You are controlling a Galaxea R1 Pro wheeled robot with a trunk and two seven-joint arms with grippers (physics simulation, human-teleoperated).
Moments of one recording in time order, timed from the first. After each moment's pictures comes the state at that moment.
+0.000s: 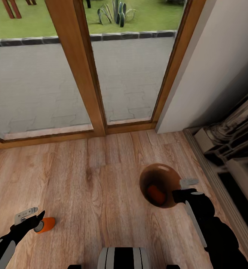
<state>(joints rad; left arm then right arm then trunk) -0.37 0.30 0.33 -0.69 0.29 0.05 -0.22 -0.40 -0.08 0.05 -1.53 0.05 1.00 -0.08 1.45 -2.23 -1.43</state>
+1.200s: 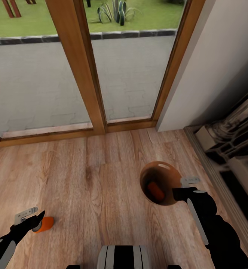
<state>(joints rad) -0.37 0.30 0.33 -0.69 0.29 0.05 -0.22 -0.41 -0.08 0.03 -1.54 0.01 0.99 -0.07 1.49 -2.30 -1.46</state>
